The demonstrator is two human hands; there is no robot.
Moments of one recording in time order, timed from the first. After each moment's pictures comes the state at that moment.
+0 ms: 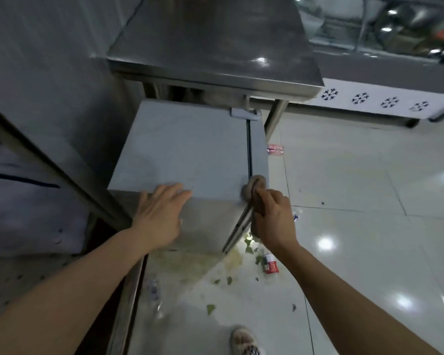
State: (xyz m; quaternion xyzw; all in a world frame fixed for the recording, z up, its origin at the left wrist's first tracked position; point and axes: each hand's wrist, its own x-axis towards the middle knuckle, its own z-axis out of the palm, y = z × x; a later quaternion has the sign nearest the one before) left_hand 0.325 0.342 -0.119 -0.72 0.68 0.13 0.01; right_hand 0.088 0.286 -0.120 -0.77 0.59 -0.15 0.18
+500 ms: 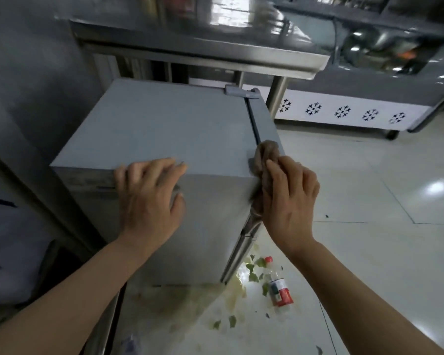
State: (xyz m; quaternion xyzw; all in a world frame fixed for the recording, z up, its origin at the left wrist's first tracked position) left_hand 0.320 0.321 -0.231 -0.66 0.67 -0.17 -0.30; right_hand 0.093 0.264 -0.231 -0.78 0.45 -0.39 -0.19
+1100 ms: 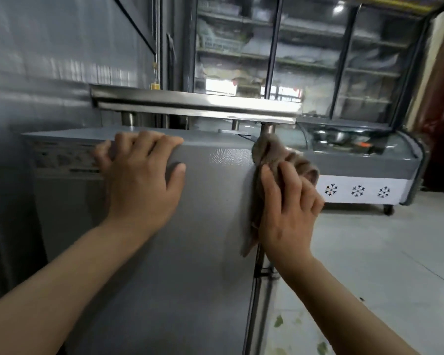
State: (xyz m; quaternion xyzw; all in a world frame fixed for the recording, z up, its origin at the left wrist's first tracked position) left_hand 0.312 0.300 -0.275 -0.59 0.59 -0.34 -0.44; right_hand 0.112 0.222 -0.338 -0.62 0.35 -0.54 -0.44
